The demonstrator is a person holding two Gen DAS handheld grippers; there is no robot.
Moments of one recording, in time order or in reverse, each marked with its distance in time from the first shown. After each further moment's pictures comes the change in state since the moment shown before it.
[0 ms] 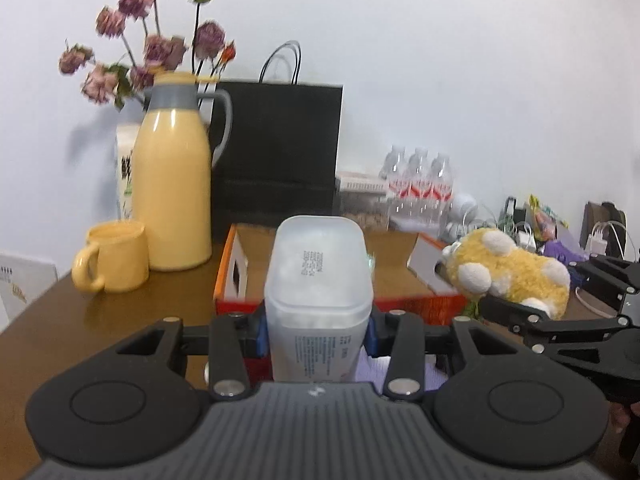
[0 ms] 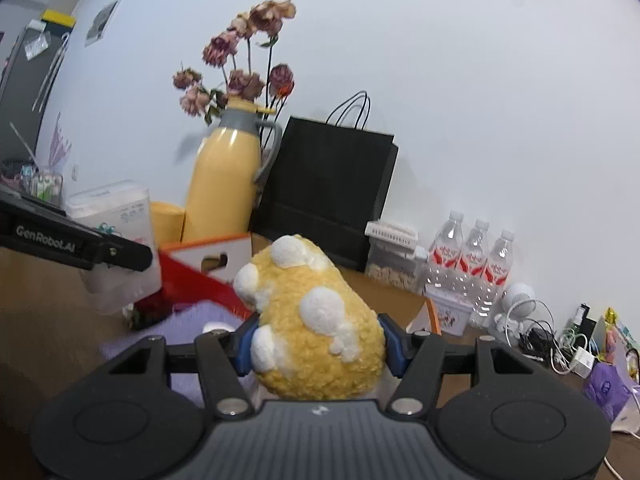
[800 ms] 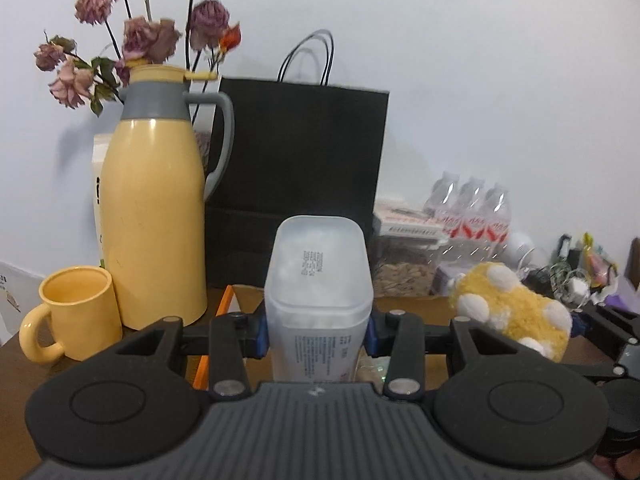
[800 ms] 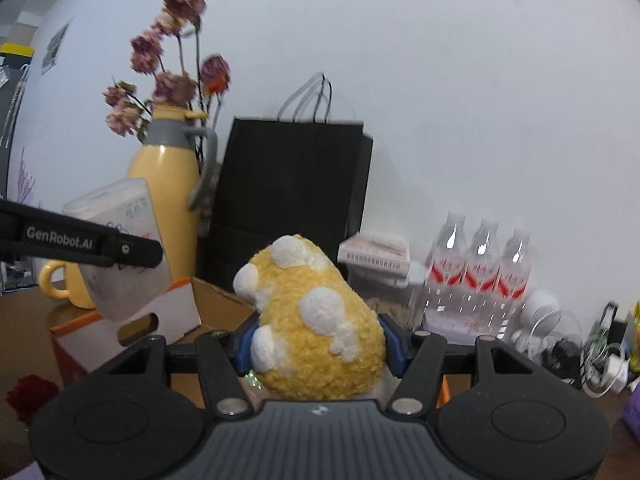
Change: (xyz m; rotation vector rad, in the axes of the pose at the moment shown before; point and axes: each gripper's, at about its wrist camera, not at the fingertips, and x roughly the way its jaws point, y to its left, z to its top) left arm 0.140 0.011 0.059 -0.051 0.008 0.086; right arm 0.146 -0.052 0.032 0.119 0.033 -0.020
